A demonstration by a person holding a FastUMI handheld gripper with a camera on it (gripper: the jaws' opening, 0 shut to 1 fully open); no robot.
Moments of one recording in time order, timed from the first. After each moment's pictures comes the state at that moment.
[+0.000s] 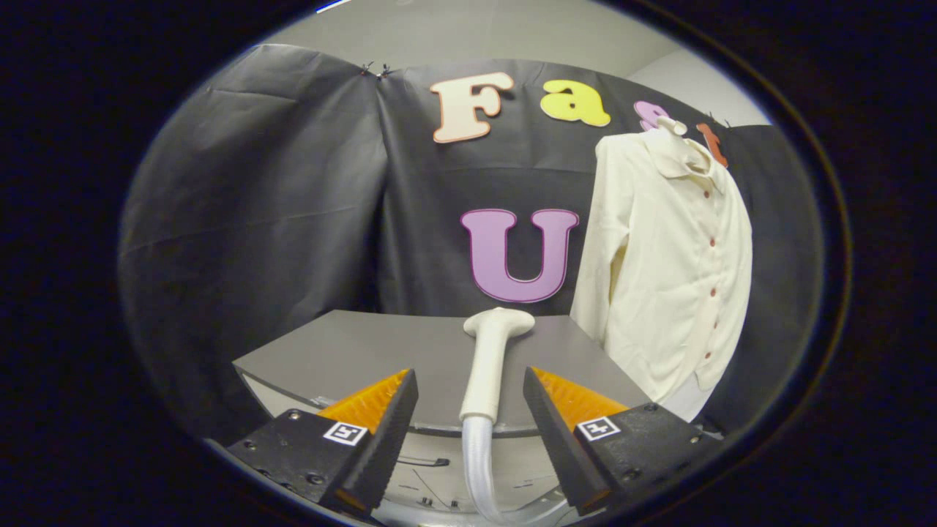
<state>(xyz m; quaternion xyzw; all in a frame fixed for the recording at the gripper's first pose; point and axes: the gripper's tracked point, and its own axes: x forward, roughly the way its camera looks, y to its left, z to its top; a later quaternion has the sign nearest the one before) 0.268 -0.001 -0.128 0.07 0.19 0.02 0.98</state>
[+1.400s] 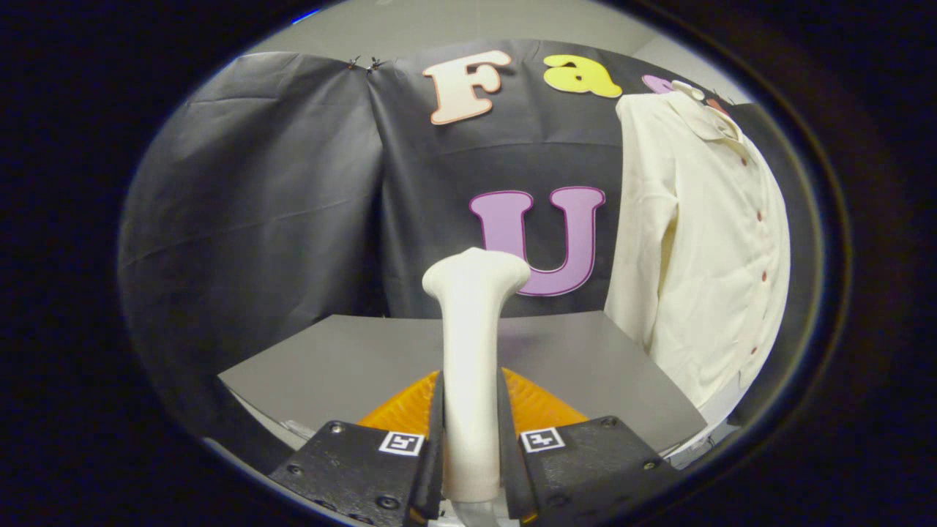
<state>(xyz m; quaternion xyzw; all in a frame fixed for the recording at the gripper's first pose) 0.311 0.002 -0.154 0.11 0.18 0.07 0.97</state>
